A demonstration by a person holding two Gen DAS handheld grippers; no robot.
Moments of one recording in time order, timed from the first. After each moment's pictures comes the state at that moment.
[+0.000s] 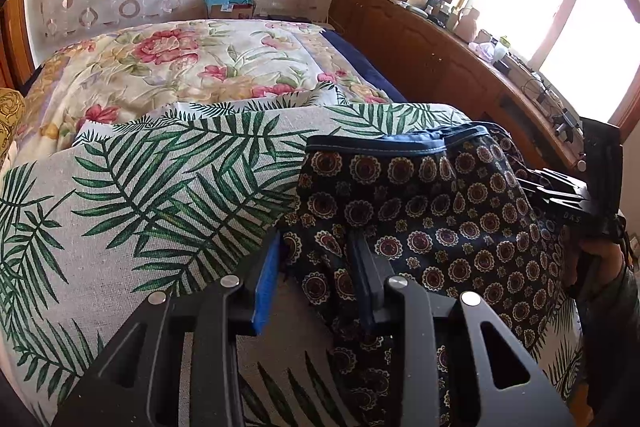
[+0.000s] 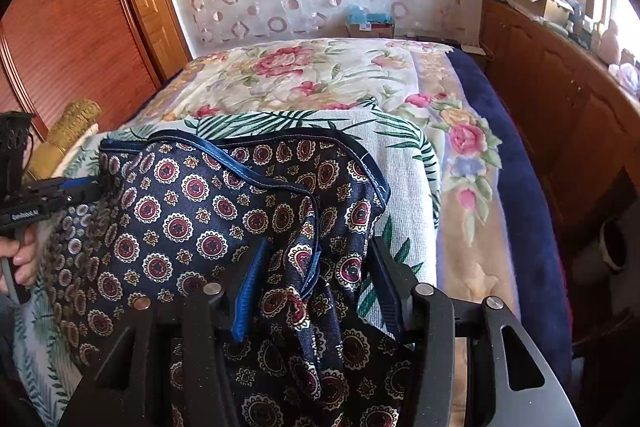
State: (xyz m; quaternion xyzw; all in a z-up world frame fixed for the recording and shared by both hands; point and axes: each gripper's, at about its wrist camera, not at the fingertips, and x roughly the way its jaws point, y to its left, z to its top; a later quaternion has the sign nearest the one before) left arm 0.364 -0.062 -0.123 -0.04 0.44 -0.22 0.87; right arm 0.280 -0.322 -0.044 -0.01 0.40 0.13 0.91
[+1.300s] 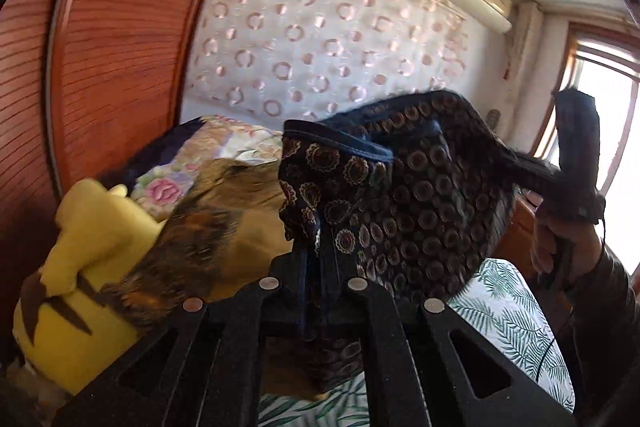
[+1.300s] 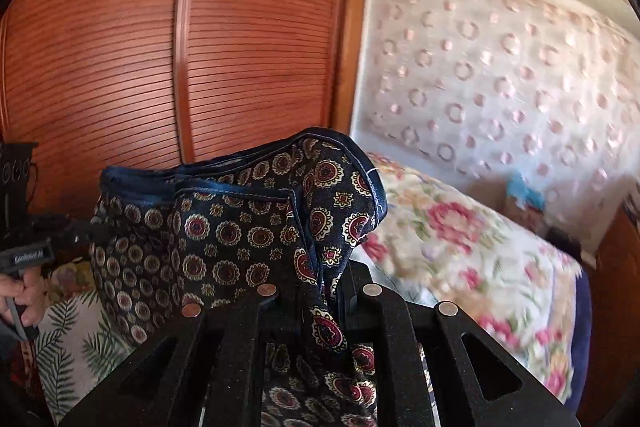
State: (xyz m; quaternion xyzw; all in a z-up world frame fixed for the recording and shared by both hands) left arm 0.207 0.185 -0.030 -0.16 0.24 -0.01 0.96; right arm 0.313 0.021 0.102 -0.17 0.19 0.39 0.89
